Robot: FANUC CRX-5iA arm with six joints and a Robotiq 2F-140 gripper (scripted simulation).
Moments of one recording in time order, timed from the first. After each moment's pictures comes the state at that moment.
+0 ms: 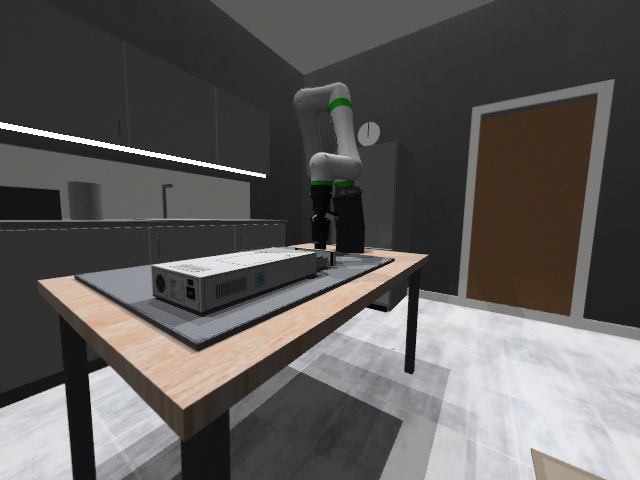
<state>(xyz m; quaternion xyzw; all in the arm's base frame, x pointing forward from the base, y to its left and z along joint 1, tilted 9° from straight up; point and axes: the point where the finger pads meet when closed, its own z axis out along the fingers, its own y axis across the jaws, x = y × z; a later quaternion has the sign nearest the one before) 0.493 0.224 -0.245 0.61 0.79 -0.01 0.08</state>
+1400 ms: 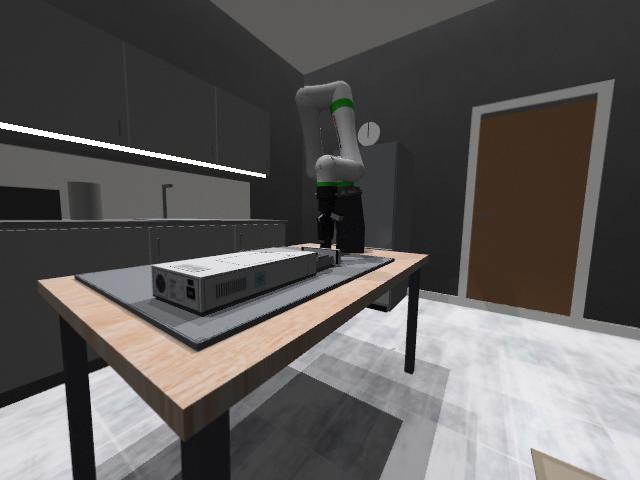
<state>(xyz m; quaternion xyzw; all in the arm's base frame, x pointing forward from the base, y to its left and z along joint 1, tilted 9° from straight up) 0.448 0.212 -0.249 0.61 0.79 -0.01 0.08</state>
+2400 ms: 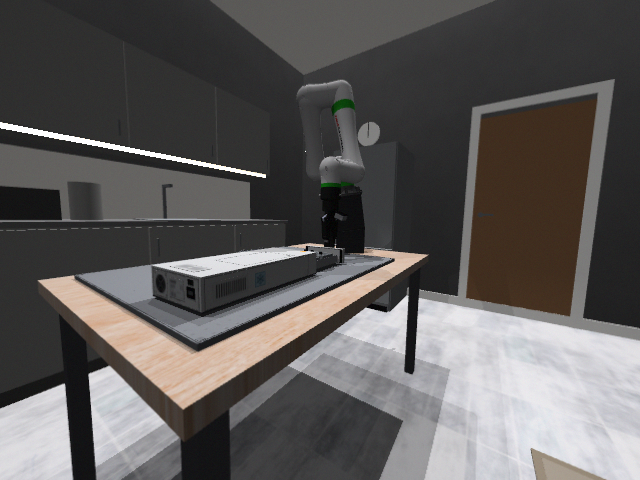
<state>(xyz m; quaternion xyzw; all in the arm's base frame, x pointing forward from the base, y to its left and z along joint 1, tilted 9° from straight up) 0.414 0.203 -0.251 0.61 0.79 -0.01 0.07</state>
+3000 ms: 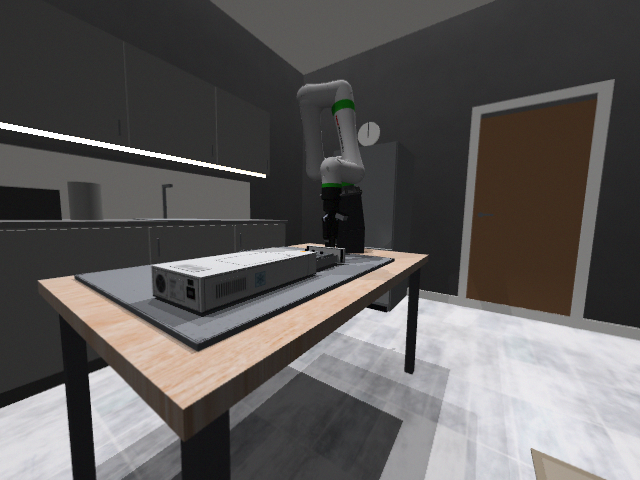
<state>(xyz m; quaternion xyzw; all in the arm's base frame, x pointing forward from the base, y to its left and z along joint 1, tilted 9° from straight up) 0.406 0.201 -0.252 0.61 0.79 -0.01 0.08</state>
